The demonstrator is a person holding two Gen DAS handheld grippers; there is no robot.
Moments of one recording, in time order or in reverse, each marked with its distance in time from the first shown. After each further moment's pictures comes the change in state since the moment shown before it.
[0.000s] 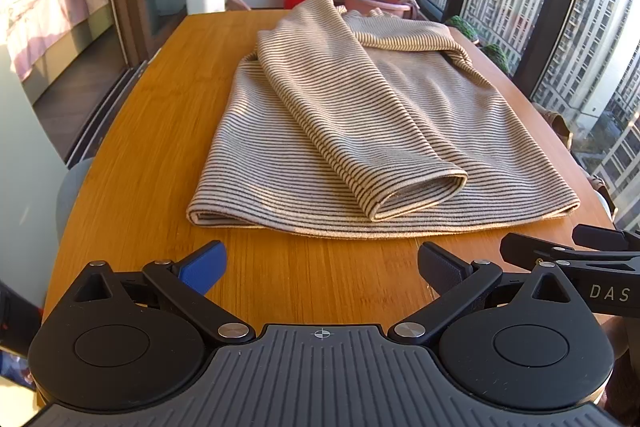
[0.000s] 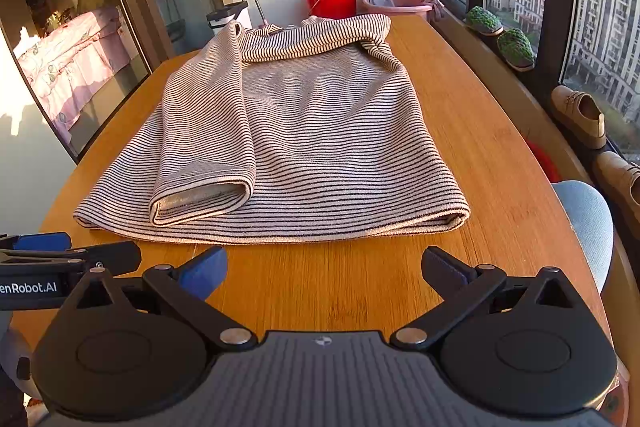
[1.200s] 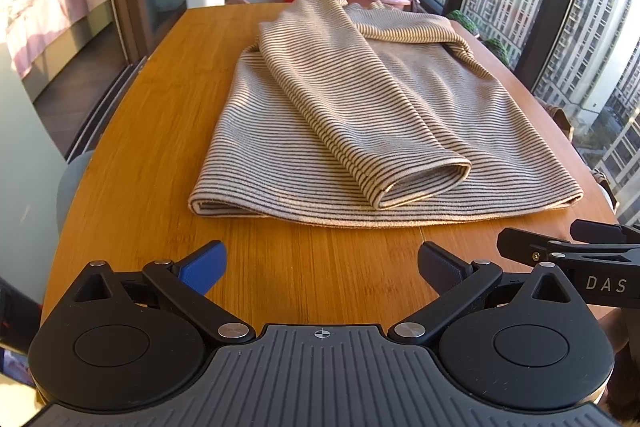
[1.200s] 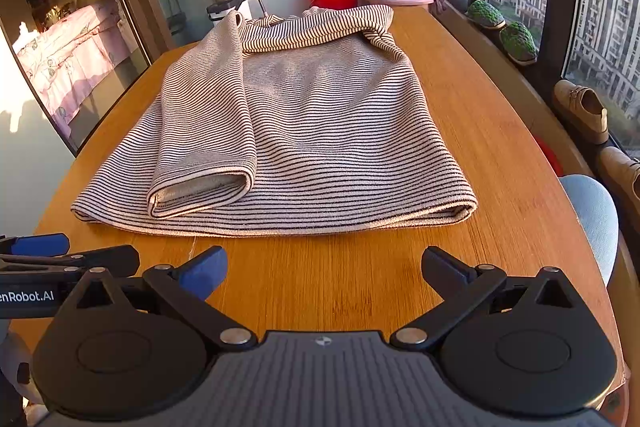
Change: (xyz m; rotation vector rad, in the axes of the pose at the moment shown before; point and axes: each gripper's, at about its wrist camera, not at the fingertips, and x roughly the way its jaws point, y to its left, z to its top) left arm 0.001 0.003 -0.007 0.002 0.013 -0.002; right arm 0.009 0.000 0.003 0.000 0.028 0.000
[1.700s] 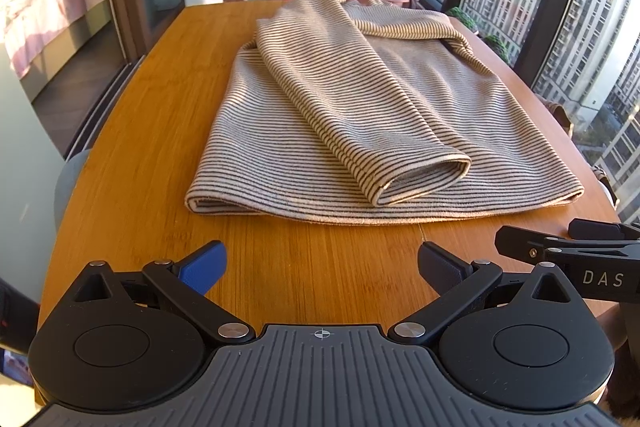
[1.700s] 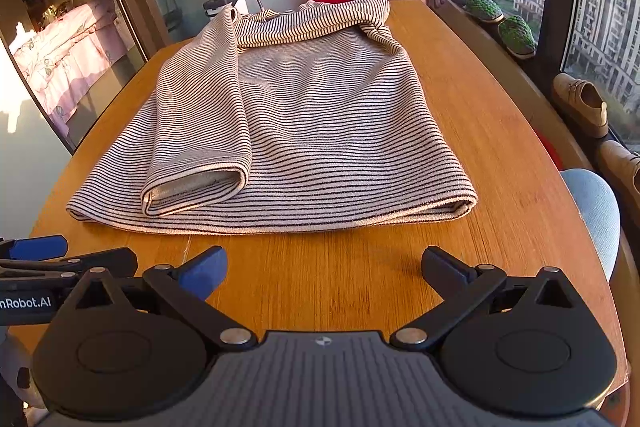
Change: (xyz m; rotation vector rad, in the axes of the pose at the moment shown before) left arm 0.000 0.000 -0.001 0.006 0.004 -0.002; right arm 0.003 0.000 -0.001 0.010 0.013 -0.002
